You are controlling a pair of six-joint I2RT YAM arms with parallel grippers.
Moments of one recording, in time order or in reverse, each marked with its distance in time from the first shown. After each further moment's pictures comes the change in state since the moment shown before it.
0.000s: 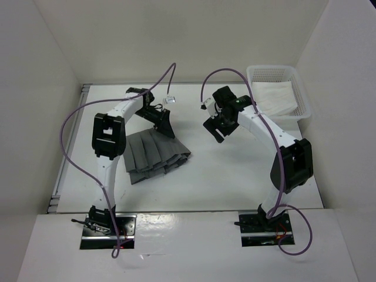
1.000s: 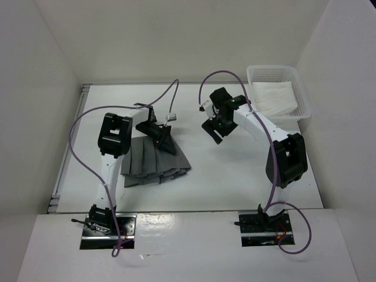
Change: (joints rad) left arm -0.021 0.148 -0.156 -0.123 0.155 0.133; right arm 0.000 0.074 0.016 0.000 0.003 0.000
